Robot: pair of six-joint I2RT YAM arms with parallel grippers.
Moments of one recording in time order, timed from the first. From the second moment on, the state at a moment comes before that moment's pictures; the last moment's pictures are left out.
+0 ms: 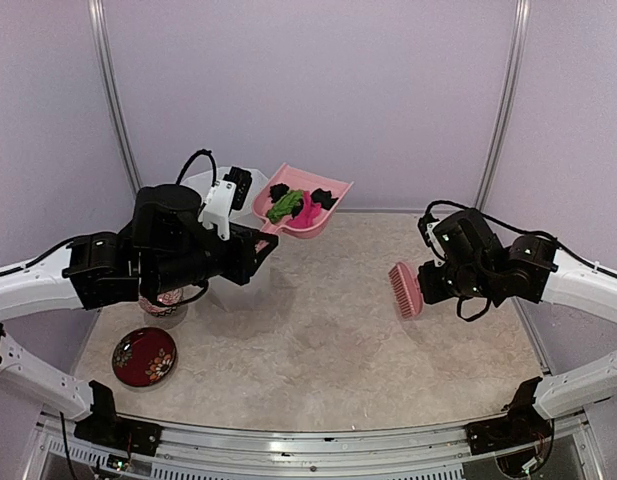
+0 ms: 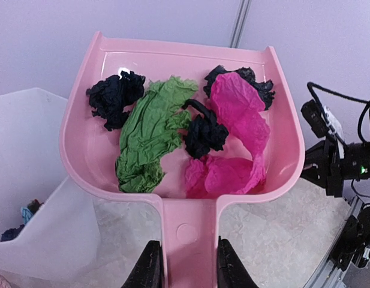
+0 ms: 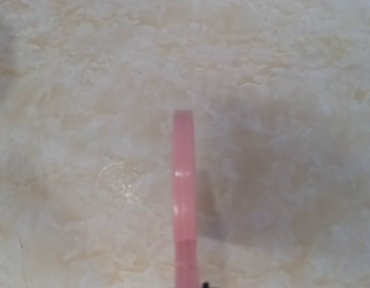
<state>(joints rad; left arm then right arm) -1.12 1.22 1.15 -0.28 -0.40 -0.31 0.84 1.14 0.99 -0.65 0.41 0.39</state>
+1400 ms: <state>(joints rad) -0.18 1.14 0.88 0.28 0.88 -1.18 0.81 1.21 0.91 -0.51 0.31 0.36</state>
